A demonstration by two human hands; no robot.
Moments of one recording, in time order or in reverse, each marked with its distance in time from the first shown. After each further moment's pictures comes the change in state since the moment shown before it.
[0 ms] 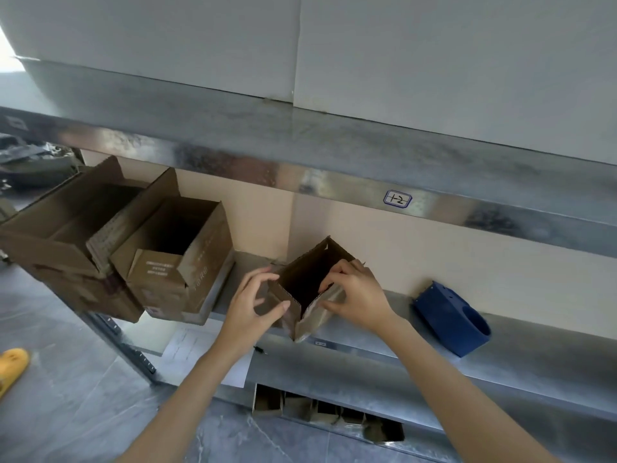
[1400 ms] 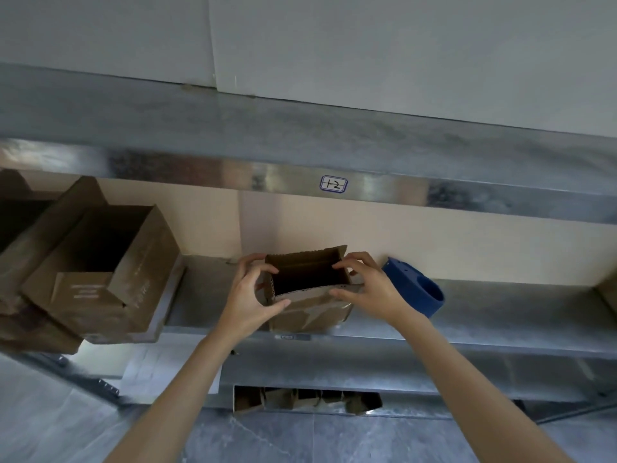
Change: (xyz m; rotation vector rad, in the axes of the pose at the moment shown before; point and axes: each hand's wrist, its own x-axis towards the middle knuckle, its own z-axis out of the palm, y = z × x) left_hand 0.041 0.007 0.058 0.115 -0.127 0.151; right_hand -0.060 0.063 -0.045 0.271 -0.066 0.374
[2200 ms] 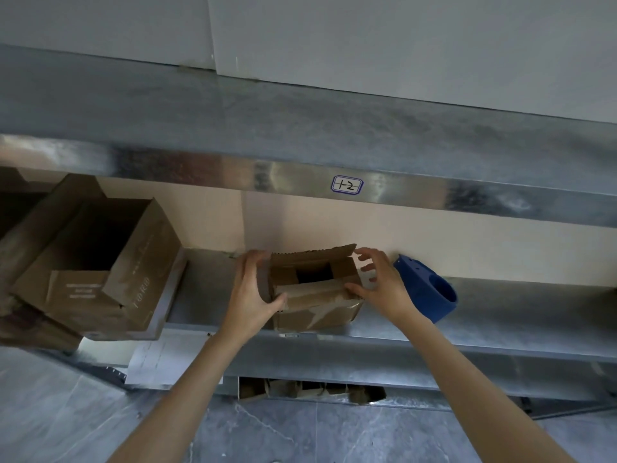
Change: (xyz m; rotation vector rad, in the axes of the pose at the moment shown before) left_hand 0.007 -0.014 0.009 0.072 0.076 -0.076; right_hand 0.019 0.029 0.018 0.102 0.131 0.121
